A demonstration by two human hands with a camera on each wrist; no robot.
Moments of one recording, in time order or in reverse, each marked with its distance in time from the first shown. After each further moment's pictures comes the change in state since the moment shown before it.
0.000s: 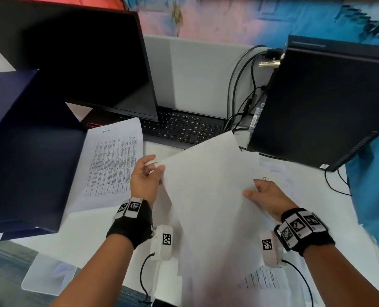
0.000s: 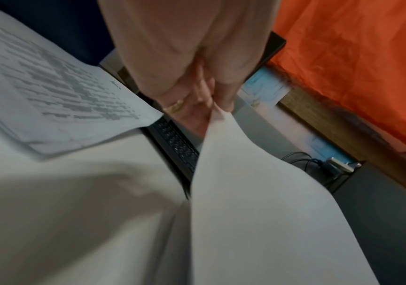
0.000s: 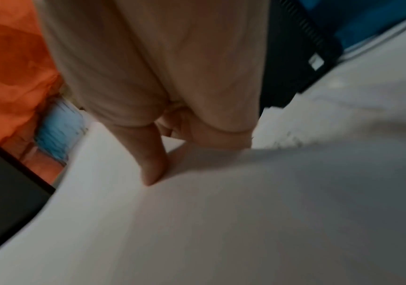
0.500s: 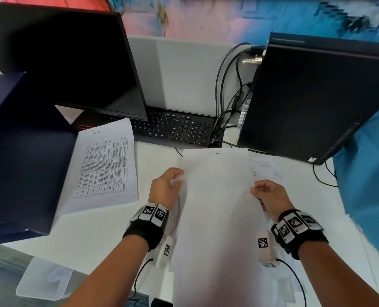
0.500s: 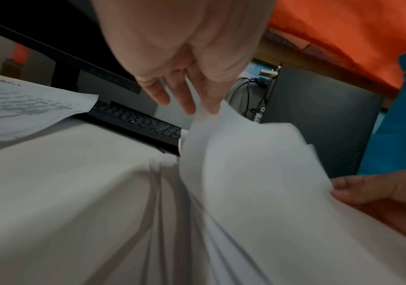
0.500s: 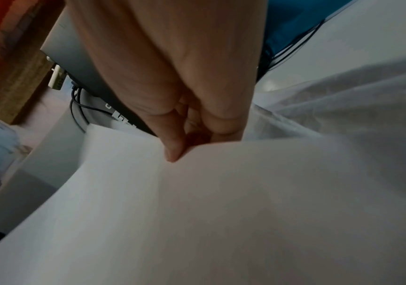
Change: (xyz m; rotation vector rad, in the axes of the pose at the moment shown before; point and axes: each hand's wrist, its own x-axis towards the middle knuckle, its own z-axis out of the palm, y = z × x) left_hand -0.029 -0.023 0.040 0.686 -0.250 0.198; right_hand 0.002 0.039 -0.027 0.171 0.297 0.035
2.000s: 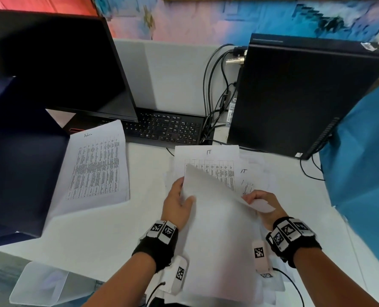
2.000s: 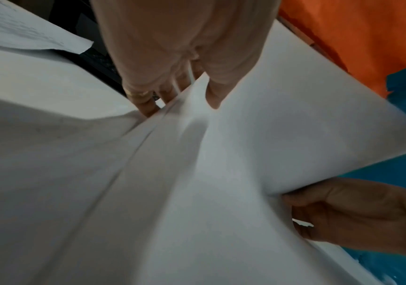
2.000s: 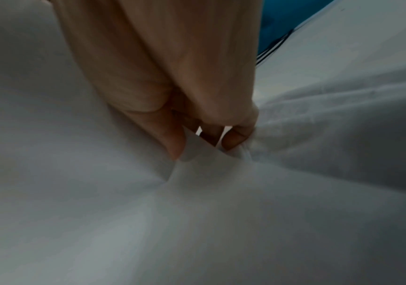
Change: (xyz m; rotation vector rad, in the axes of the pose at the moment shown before) left_hand -0.050 0.003 0.047 -0.222 -0.157 -0.078; right_hand -0.007 0.043 -0.022 0.108 -0.122 -0.048
